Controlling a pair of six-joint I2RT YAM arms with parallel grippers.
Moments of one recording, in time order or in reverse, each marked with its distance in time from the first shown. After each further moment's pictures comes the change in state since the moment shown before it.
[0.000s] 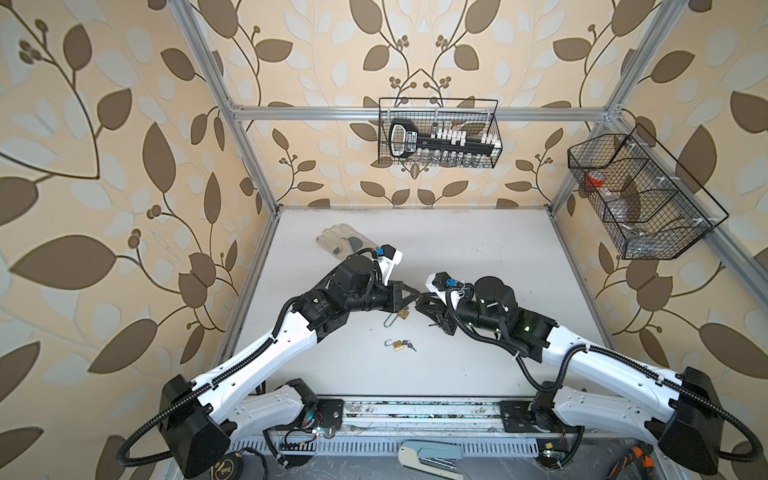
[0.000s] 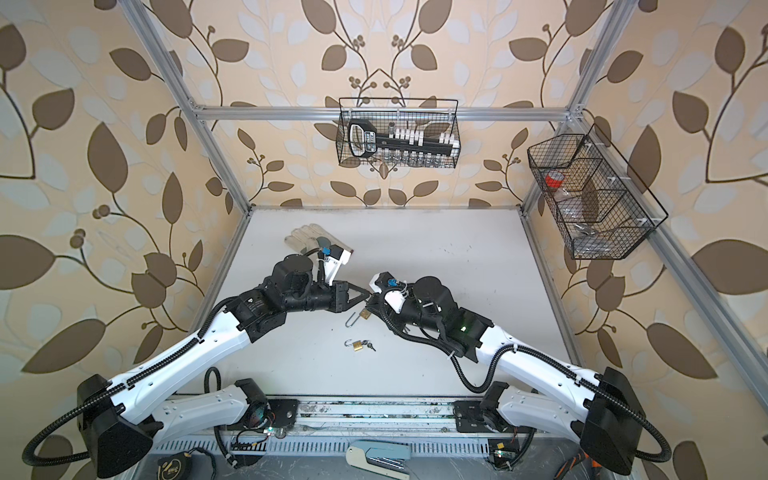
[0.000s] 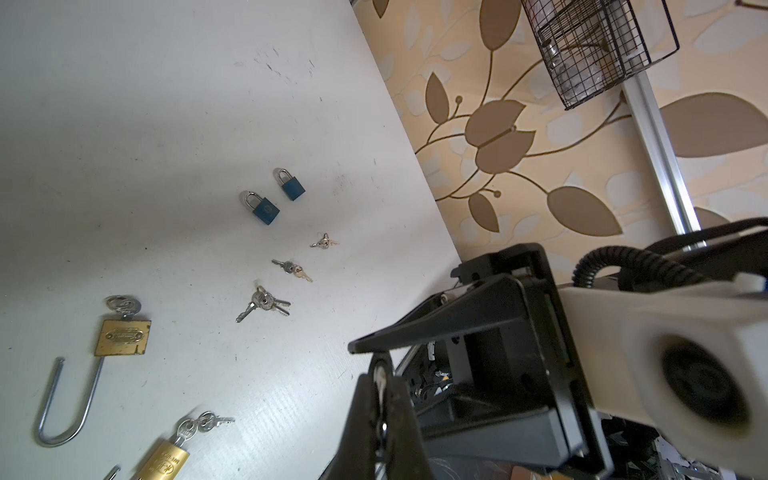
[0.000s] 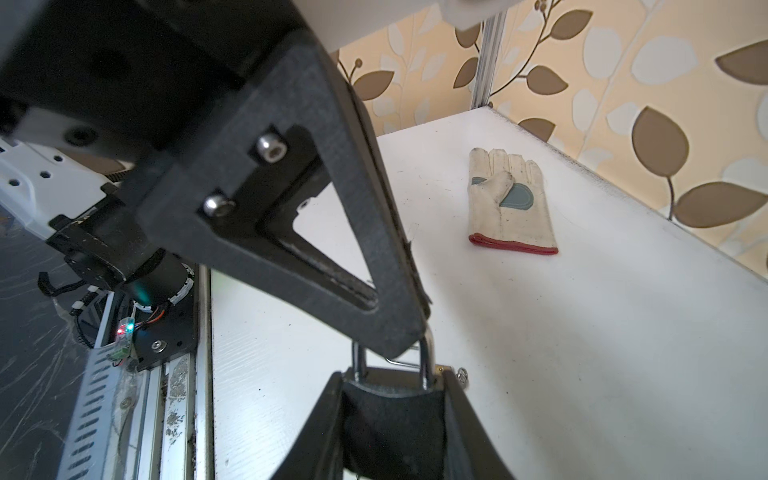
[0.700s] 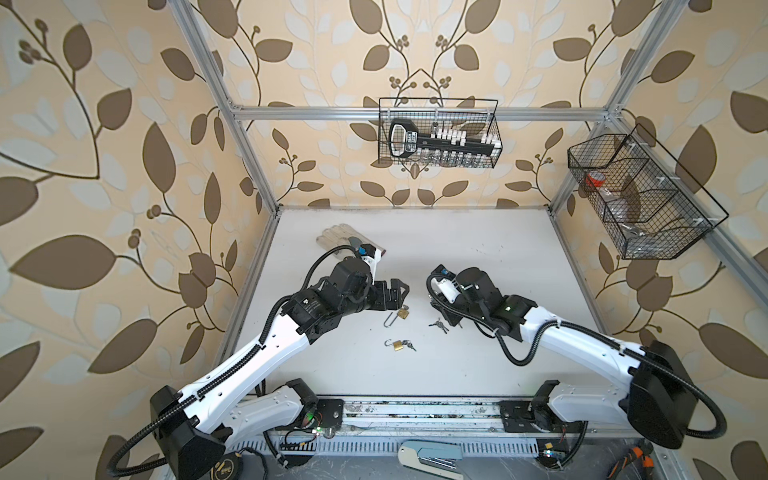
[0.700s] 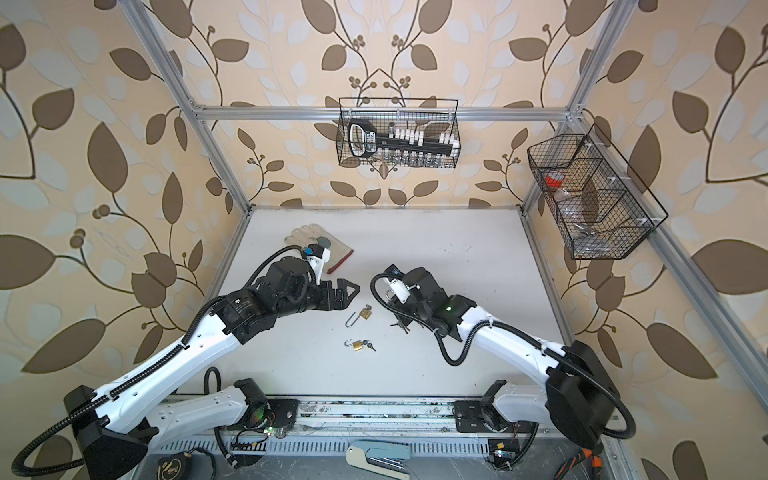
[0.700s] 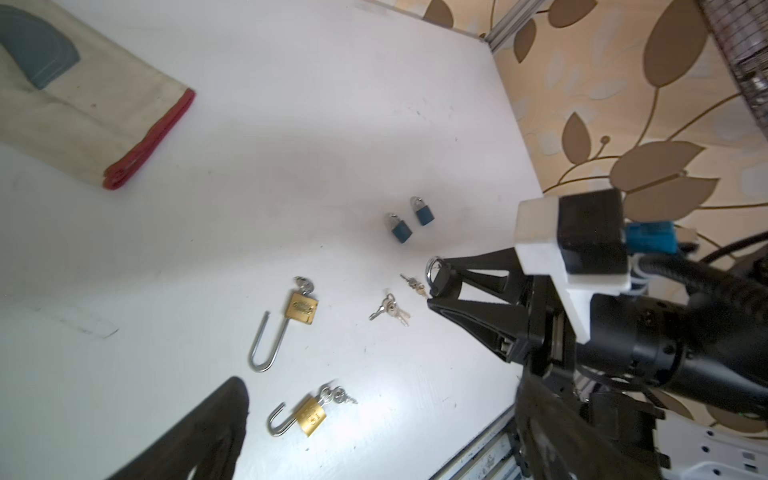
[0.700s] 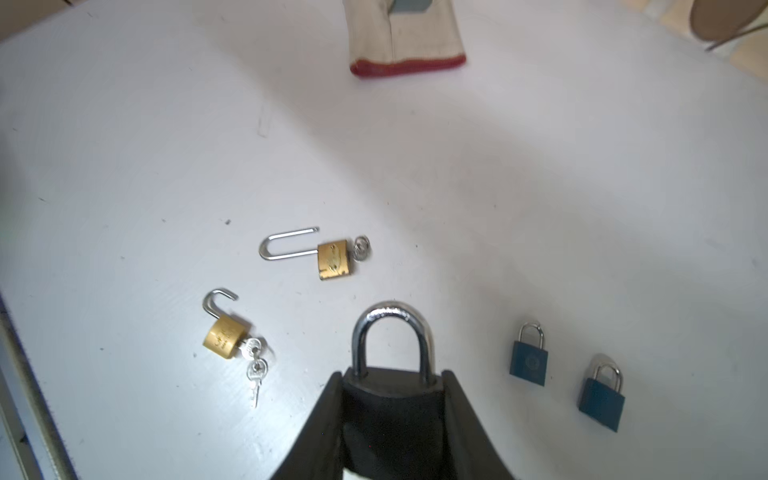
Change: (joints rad) left arm -0.004 -0.058 0.038 -0.285 -0.400 0.056; right arm -0.116 0.256 0.102 -0.283 0.219 0.056
